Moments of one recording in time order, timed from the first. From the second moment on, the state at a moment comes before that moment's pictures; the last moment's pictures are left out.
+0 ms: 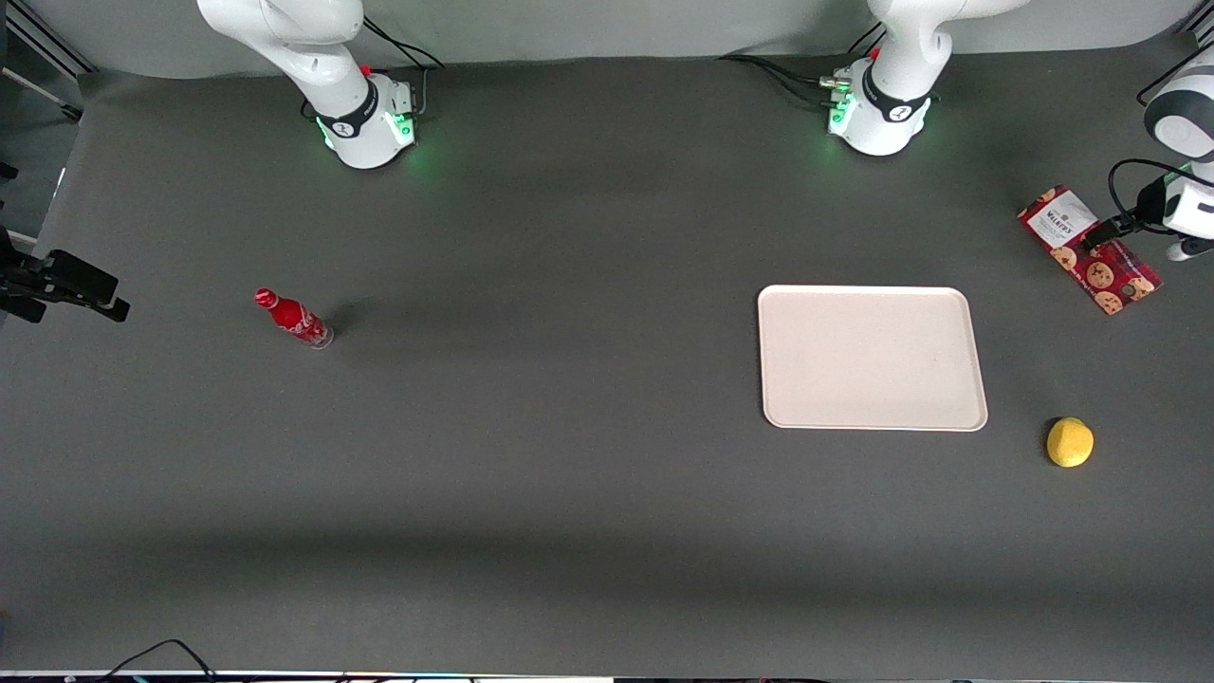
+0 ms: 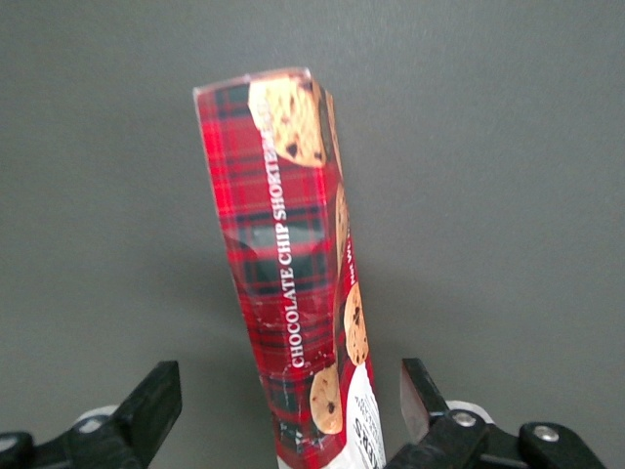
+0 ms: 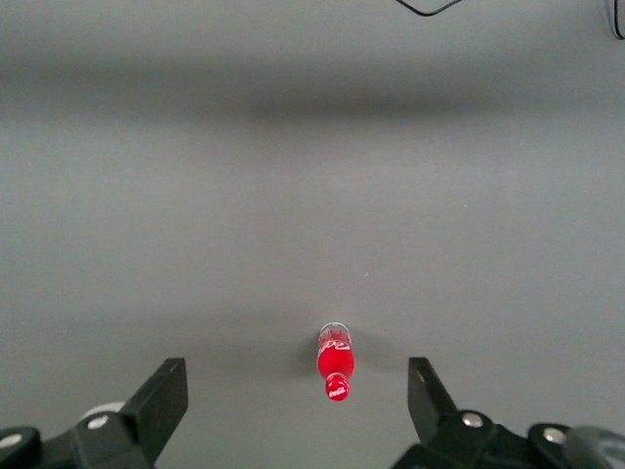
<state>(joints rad) 0.08 0.10 0.71 -2.54 0.02 2.59 0.41</state>
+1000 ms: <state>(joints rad) 0.07 0.18 0.70 -2.53 -0.19 2.63 0.61</state>
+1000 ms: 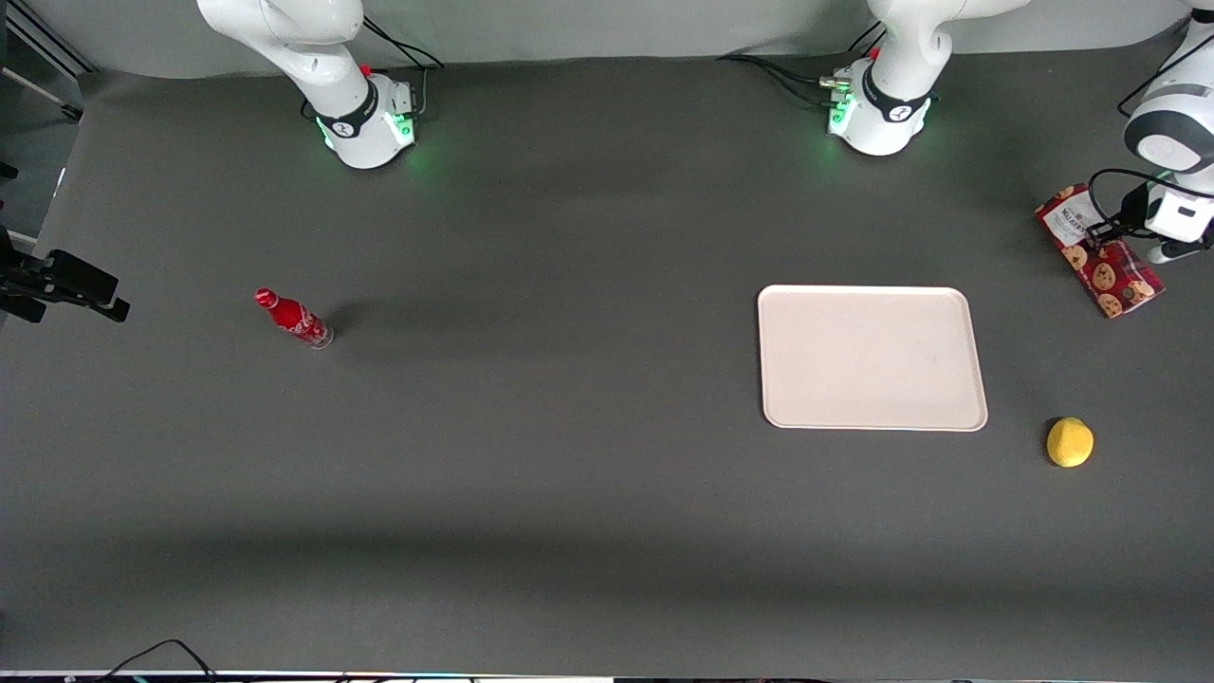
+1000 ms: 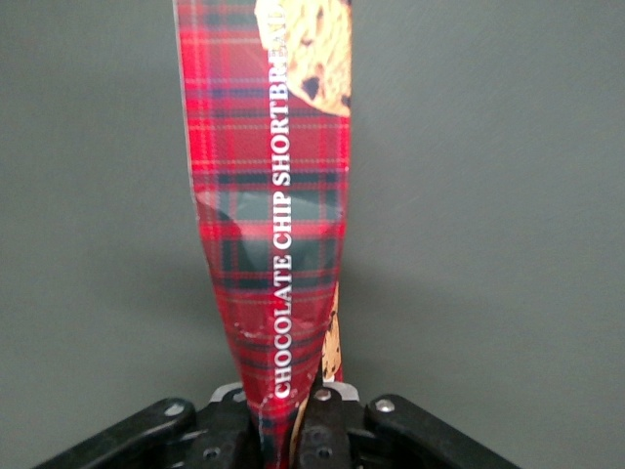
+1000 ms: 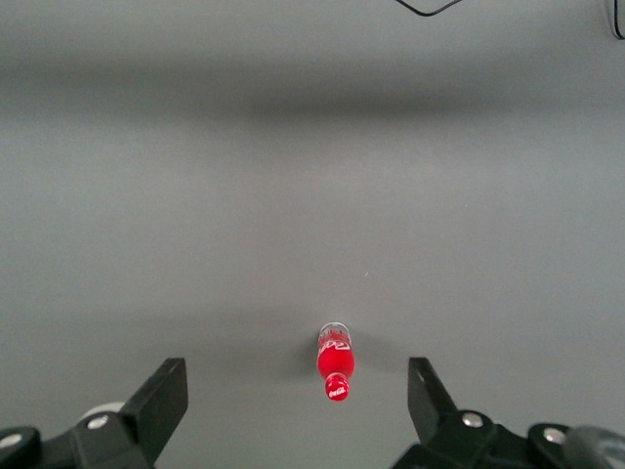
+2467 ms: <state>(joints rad) 0.05 0.17 0.04 -2.01 0.06 1.98 0.21</state>
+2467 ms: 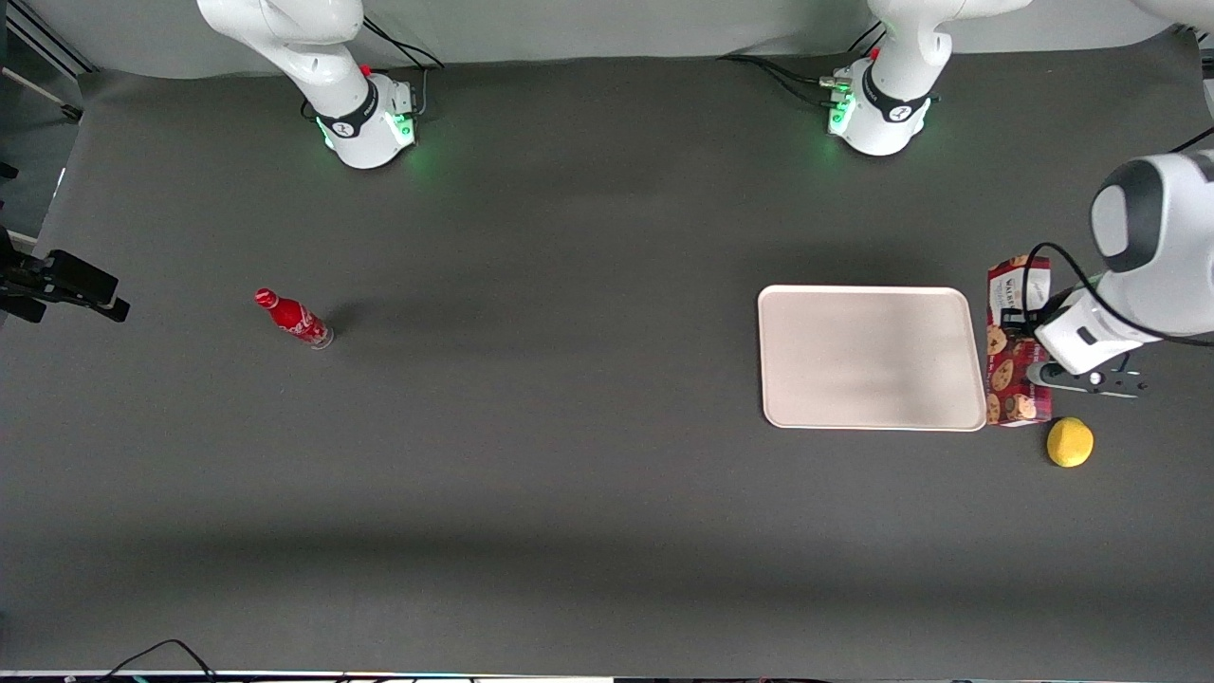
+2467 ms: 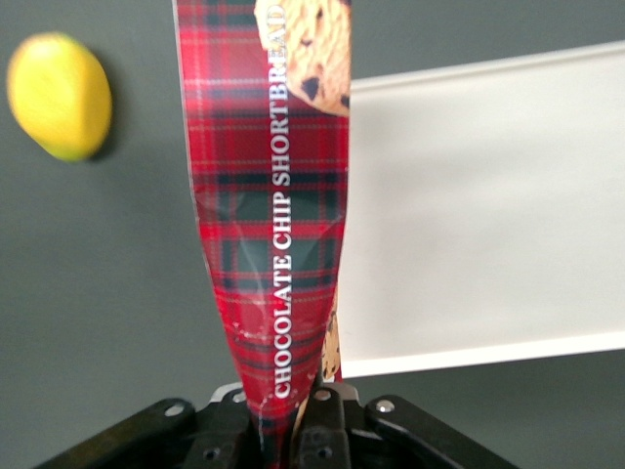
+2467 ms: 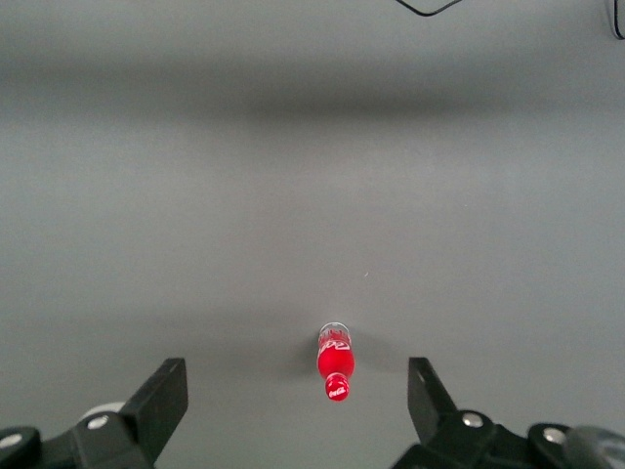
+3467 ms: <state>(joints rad) 0.05 0.24 0.05 -2.28 0.04 2.39 0.09</state>
